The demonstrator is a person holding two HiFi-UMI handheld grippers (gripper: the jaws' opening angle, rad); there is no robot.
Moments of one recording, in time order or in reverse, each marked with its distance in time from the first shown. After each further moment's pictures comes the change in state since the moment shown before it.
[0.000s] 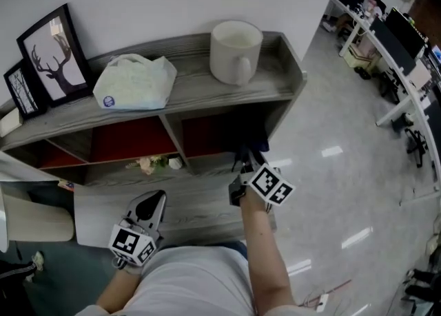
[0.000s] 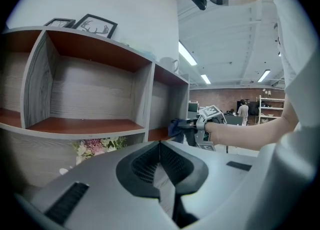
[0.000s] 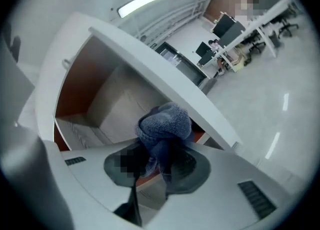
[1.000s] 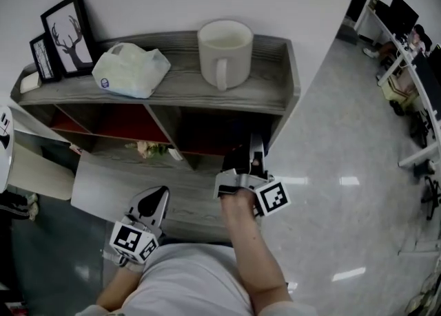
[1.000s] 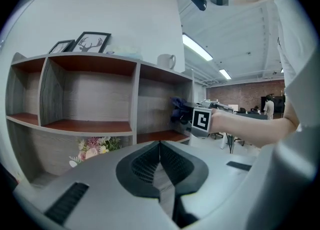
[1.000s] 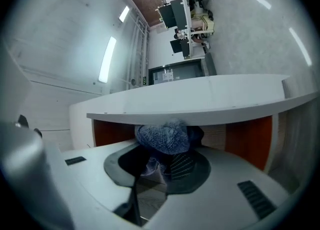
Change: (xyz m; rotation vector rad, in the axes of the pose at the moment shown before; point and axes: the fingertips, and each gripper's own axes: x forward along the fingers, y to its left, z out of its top) left arm 0.034 -0.061 0.010 -0.025 -0.019 0.265; right arm 0.000 0.050 0.087 0.668 -0.252 0.465
